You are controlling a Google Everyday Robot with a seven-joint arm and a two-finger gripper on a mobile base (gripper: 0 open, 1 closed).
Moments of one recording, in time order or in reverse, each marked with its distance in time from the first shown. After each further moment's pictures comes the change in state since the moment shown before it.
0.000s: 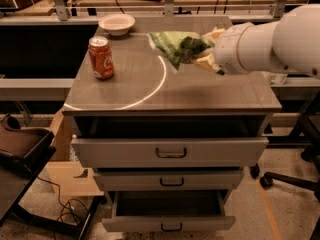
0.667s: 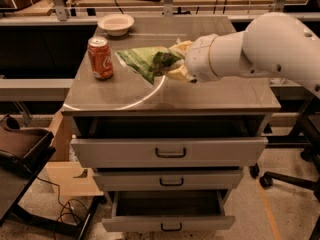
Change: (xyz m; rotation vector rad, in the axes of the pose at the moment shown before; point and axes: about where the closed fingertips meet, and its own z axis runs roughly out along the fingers) arm -0.033 0.056 0.046 -0.196 -0.130 -0.098
